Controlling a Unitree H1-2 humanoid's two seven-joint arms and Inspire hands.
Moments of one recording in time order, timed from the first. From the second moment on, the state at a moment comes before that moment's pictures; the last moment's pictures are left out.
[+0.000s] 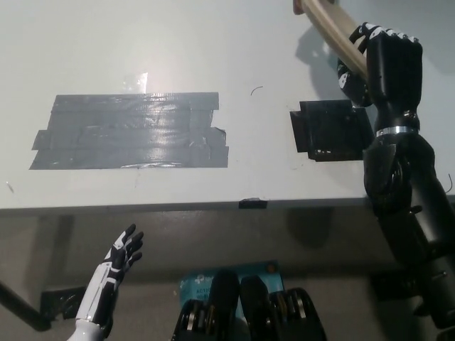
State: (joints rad) left_arm 0.02 0.16 -0.04 0.05 0.00 -0.15 -0.09; right_arm -0.76 -0.19 0.19 0.41 -0.88 0.14 -0.39
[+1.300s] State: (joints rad) left_arm 0.01 0.17 -0.04 0.05 0.01 -0.14 -0.10; right_arm -0.66 -0.33 0.45 0.60 -1.00 0.00 -0.51
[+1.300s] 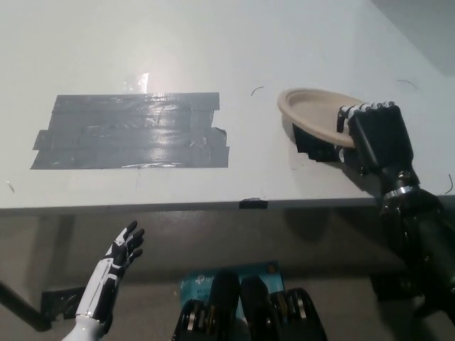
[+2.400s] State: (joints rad) left_arm 0.01 0.17 -0.04 0.05 0.01 -0.14 -0.10; right_arm -0.57 -0.38 0.36 0.12 -0.64 0.08 0.08
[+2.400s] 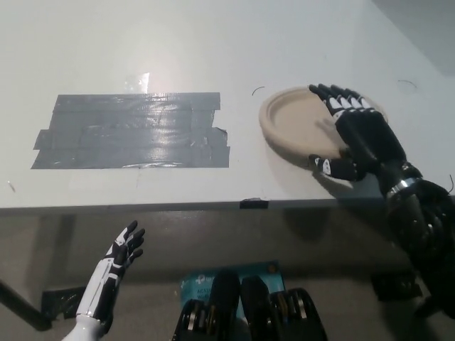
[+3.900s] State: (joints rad) left_arm -0.01 0.17 -0.04 0.05 0.01 -0.13 -0.10; right_arm 0.02 -0.26 0.11 -0.53 0.05 0.14 0.23
